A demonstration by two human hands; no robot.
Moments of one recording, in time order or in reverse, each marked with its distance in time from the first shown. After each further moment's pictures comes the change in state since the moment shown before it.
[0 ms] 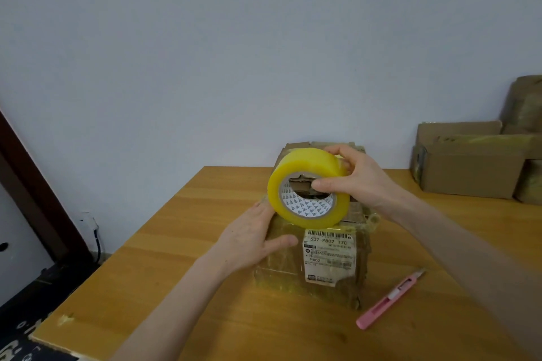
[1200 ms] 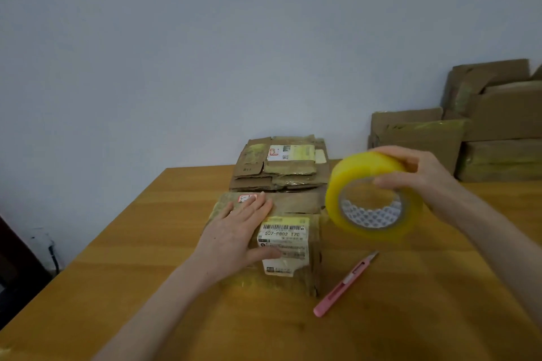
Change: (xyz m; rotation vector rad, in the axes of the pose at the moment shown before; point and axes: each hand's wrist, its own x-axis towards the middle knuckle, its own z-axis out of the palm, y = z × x) left_hand 0.017 0.023 0.026 0.341 -0.056 0.063; right_hand -0.073 0.034 -0.103 -0.023 0.201 0.038
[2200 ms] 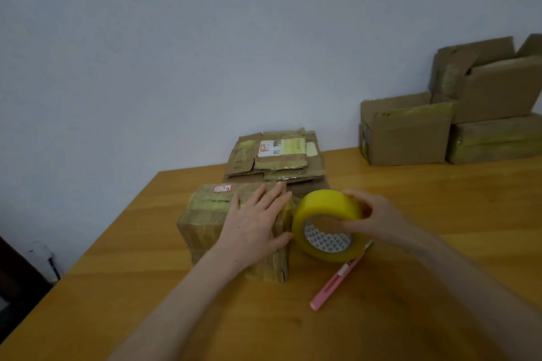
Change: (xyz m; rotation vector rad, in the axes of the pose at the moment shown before) left_hand 0.035 0.034 0.001 0.108 -0.057 -0.006; right_hand -0.009 0.072 0.045 -0.136 -0.160 0.140
